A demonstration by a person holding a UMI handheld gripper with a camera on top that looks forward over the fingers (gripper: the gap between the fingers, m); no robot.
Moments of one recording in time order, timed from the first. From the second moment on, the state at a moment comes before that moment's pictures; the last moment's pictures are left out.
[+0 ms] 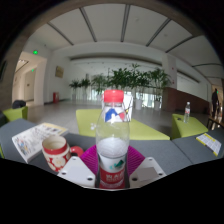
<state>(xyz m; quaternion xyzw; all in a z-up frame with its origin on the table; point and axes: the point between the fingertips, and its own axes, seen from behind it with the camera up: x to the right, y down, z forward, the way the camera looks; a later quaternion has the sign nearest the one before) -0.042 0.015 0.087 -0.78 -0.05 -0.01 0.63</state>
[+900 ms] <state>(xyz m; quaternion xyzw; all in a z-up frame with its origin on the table) -0.088 -0.338 0.153 -0.85 0.06 -0.03 0.52</state>
